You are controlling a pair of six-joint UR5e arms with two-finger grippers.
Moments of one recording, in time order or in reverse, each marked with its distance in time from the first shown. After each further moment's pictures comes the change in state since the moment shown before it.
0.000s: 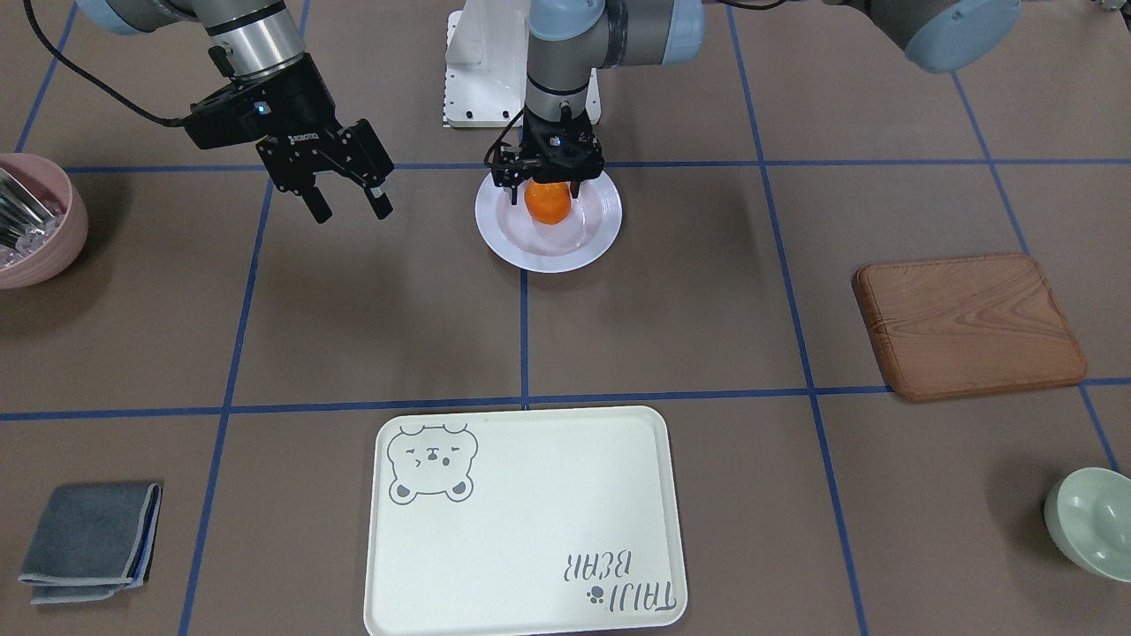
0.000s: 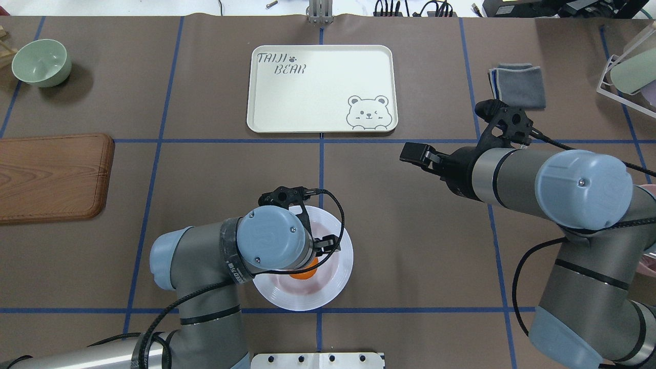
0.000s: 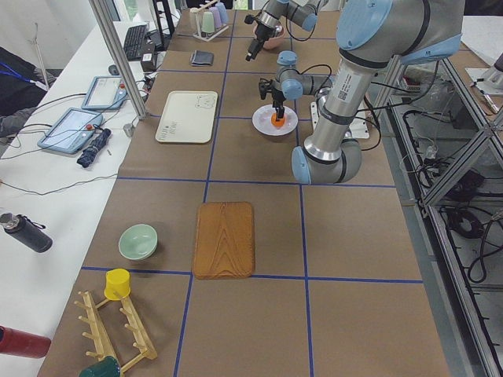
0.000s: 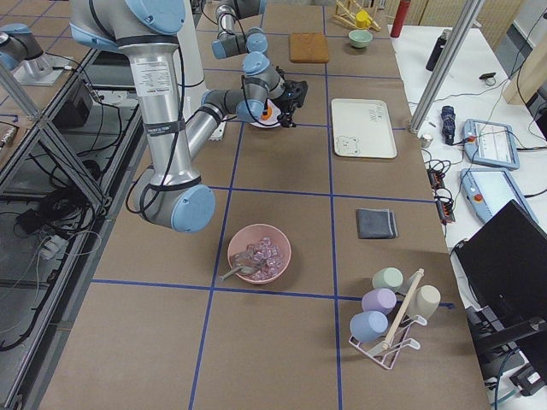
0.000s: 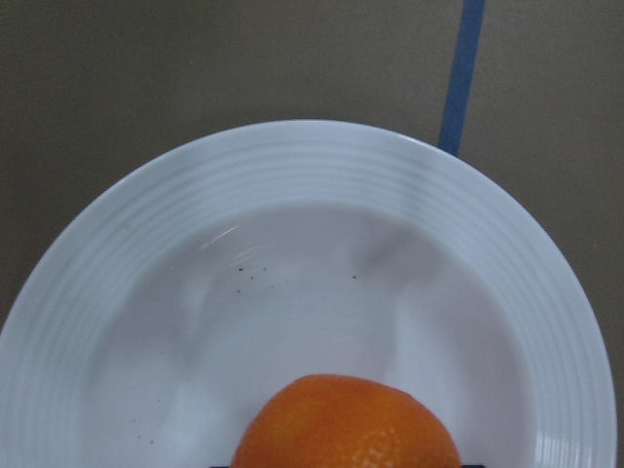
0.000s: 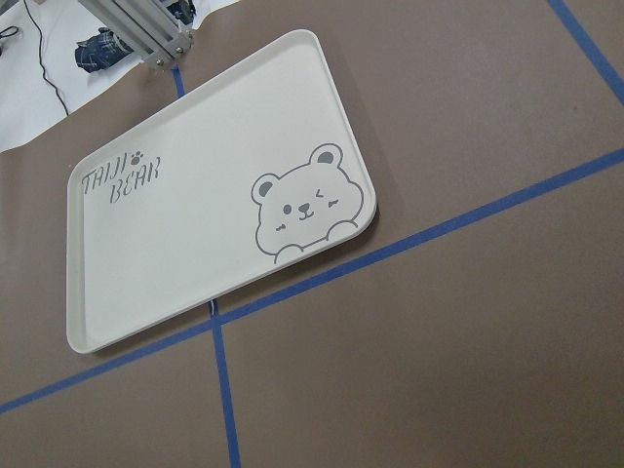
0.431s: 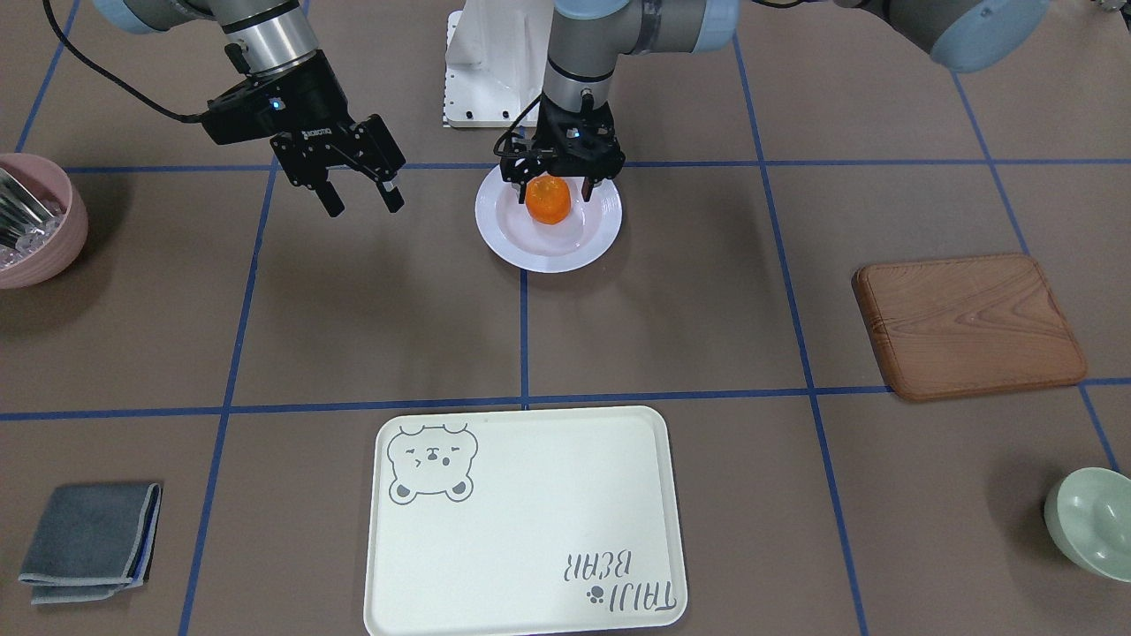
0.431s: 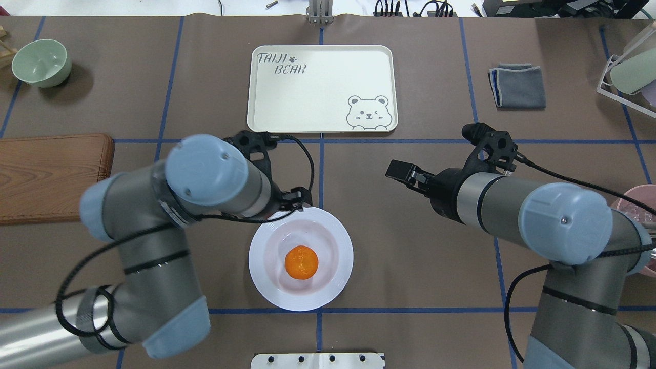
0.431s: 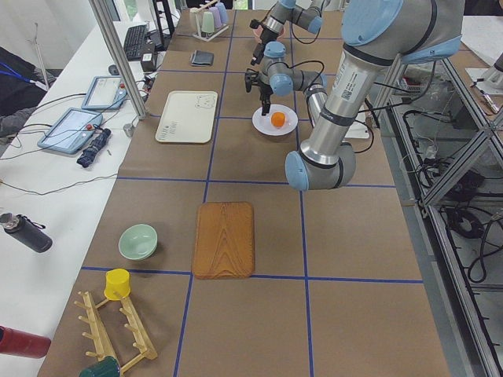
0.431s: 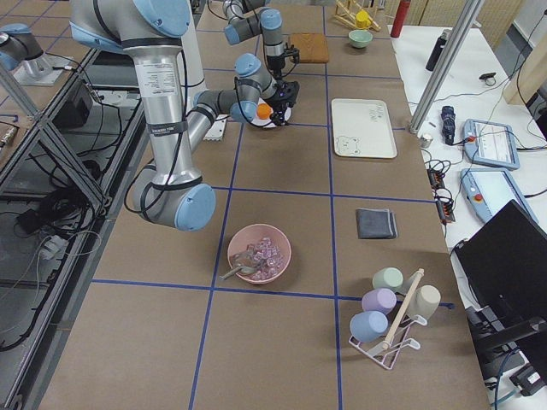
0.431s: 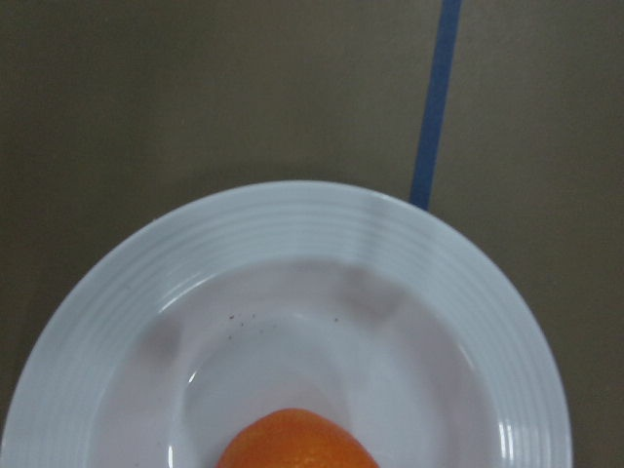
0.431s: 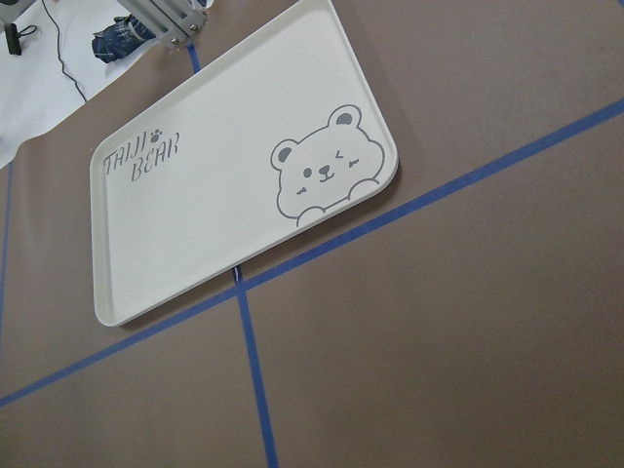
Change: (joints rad) left arm -0.214 0.093 -0.132 0.026 -0.157 0.191; right arm -0.122 -0.008 -0.006 0.079 -0.129 0.101
